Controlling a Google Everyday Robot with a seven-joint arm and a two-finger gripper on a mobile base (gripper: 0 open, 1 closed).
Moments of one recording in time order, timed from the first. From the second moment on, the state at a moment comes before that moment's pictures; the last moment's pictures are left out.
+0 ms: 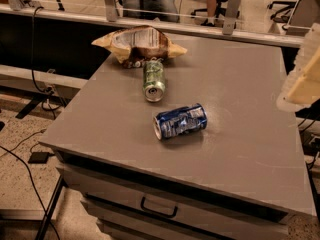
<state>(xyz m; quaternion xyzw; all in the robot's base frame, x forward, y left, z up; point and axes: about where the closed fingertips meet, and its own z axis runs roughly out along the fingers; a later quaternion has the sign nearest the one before) 0.402 -0.167 1.092 -0.61 0.73 -0.13 0.28</state>
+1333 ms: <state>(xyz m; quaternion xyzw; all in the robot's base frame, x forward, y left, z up) 0.401 -0.167 1.092 -0.61 0.73 -0.13 0.28</state>
